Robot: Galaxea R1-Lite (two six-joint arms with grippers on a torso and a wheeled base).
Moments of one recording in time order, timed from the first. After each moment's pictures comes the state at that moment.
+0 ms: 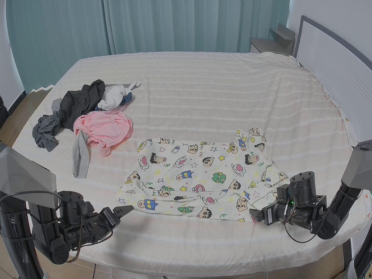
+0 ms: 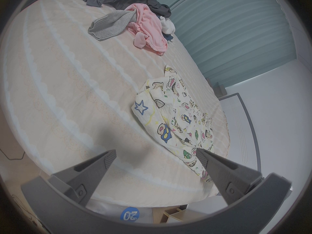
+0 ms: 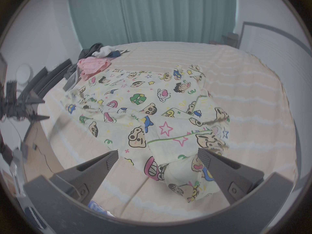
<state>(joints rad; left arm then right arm) -0.26 2.18 -0.07 -1.55 -0.20 -0.92 0.43 2.04 -0.37 -1.01 -0.14 0.07</state>
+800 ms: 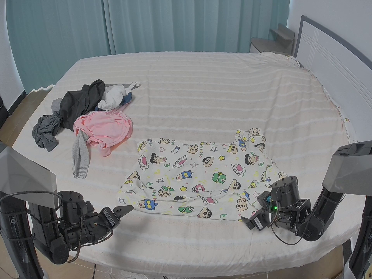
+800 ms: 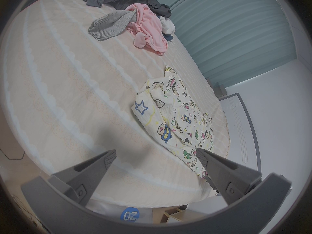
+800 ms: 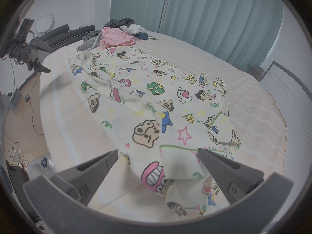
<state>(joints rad) -0.26 2.18 -0.07 -1.55 -0.20 -0.92 0.49 2.16 -0.47 -1.00 -0.21 -0.27</state>
